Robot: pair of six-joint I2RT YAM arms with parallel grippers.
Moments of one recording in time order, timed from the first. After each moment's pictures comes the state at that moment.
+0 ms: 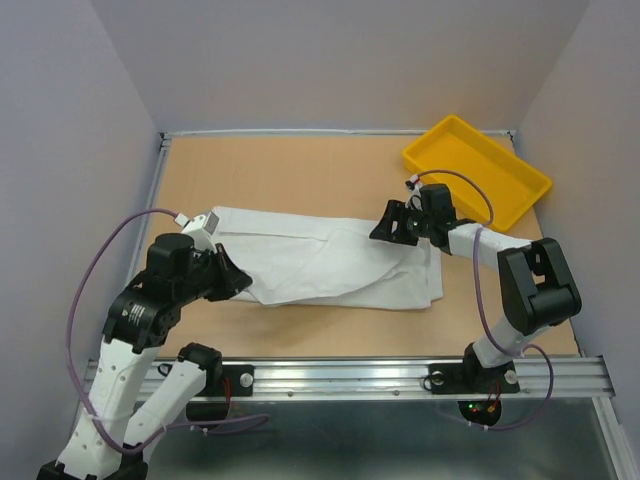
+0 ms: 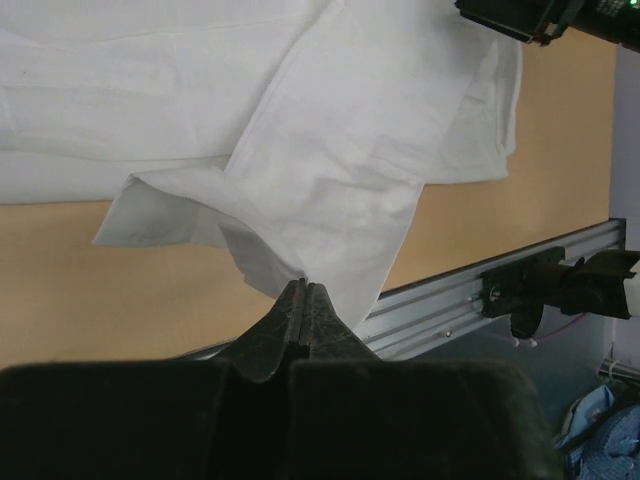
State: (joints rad) left arm -0.33 0.65 0.95 -1.01 0.24 -0.54; right arm 0.26 1.61 0.86 0.04 -0.45 0.48
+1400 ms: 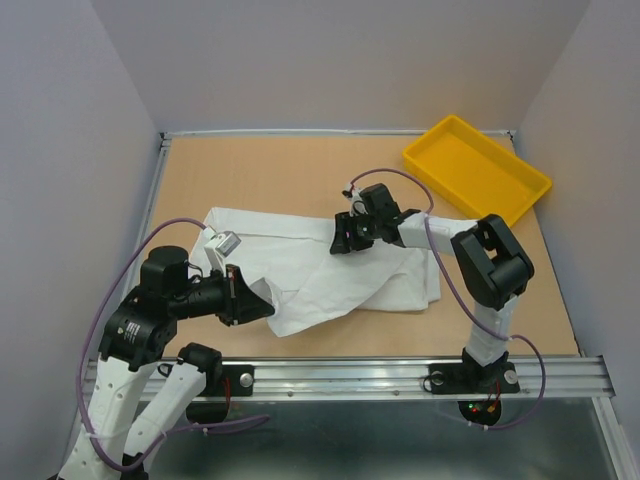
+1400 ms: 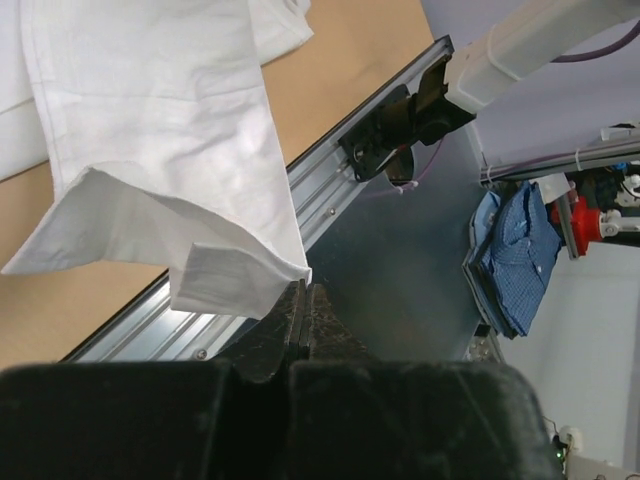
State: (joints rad) left arm -0.33 0.54 0.92 -1.00 0.77 -0.44; right arm 0.55 1.89 1.13 -0.07 -0.40 0.34
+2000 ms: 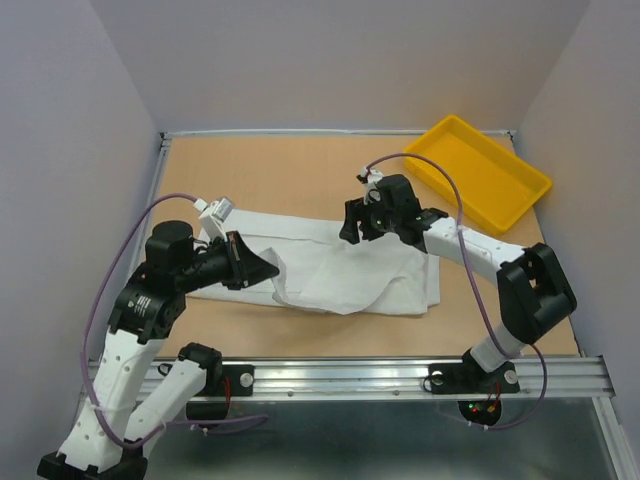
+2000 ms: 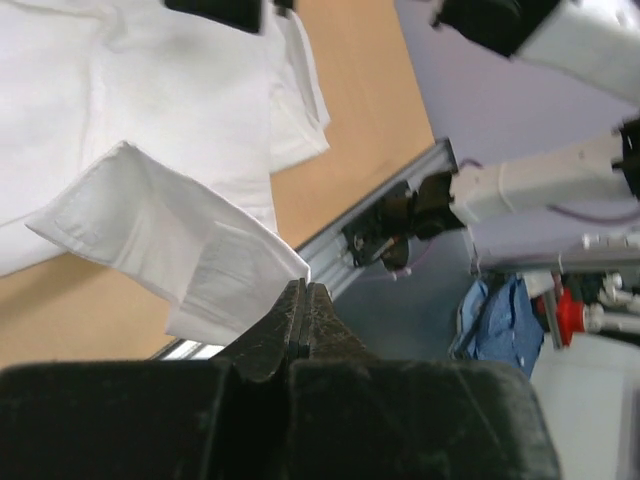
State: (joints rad) left arm -0.33 0.66 0.95 -0.80 0.64 -0.60; right arm 0.56 1.63 1.07 -0.13 -0.27 0.26
